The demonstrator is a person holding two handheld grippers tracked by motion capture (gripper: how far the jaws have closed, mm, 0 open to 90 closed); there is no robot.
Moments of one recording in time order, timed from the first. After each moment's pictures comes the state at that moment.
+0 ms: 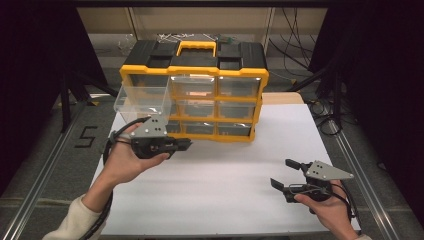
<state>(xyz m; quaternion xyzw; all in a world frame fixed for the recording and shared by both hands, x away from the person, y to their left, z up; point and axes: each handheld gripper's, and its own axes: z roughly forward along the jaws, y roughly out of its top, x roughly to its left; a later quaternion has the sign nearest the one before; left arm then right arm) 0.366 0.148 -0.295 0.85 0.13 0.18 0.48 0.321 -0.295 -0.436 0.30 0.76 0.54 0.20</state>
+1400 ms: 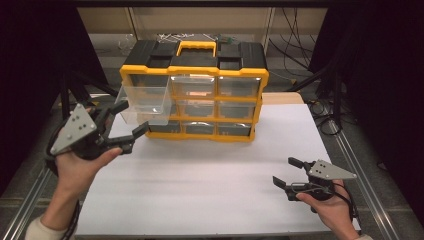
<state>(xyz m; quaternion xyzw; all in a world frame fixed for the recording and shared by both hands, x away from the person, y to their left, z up) 0.325 0.227 -0.296 0.67 0.23 0.33 0.62 0.321 -0.299 -0.434 0.31 0.75 0.54 0.21</state>
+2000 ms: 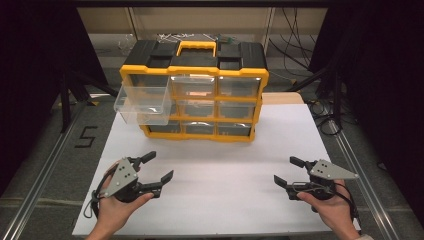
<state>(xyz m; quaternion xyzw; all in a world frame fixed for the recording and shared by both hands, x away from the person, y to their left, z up) 0.306 0.189 -0.422 0.72 0.26 0.28 0.58 0.322 -0.301 -0.433 0.31 0.75 0.54 0.22</state>
